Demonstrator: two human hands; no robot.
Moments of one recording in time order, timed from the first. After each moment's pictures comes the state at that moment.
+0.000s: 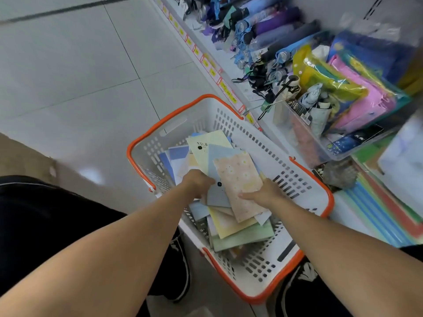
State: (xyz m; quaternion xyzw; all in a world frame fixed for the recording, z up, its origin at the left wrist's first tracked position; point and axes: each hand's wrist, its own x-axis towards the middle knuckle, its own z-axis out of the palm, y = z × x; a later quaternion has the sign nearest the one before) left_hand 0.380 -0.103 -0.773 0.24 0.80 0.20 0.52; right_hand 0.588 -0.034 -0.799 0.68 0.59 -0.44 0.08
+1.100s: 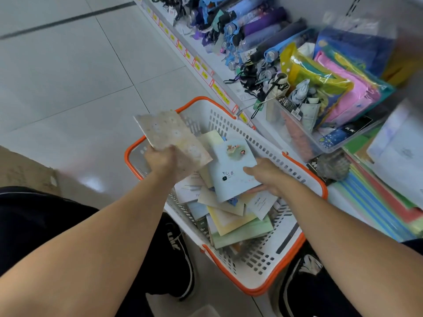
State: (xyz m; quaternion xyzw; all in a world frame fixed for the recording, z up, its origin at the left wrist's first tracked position) left_hand 0.334 -0.094 -0.733 0.01 0.75 0.59 0.30; right_hand 0.574 -0.021 -0.736 0.58 0.48 -0.65 -0.05
